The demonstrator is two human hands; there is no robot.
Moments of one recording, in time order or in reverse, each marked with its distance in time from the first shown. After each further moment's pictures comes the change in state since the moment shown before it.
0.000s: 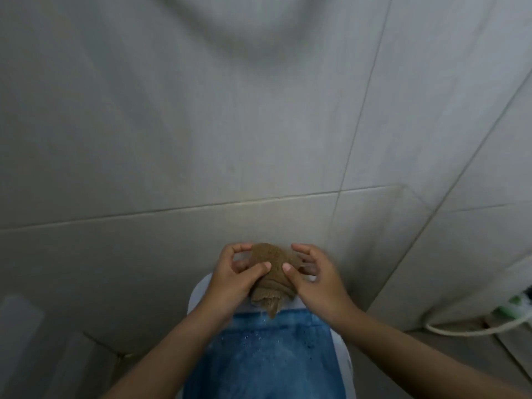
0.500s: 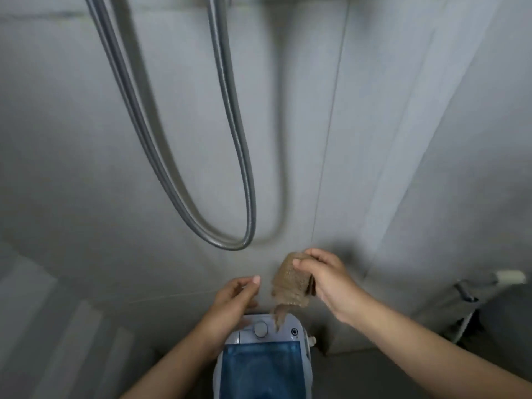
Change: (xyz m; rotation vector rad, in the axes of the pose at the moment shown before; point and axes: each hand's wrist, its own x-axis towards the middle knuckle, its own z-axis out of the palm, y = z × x) left_hand -0.142 0.307 0.030 0.136 -0.010 -0.288; right_hand -0.061 -0.348 -0.136 0.343 -0.152 0.206
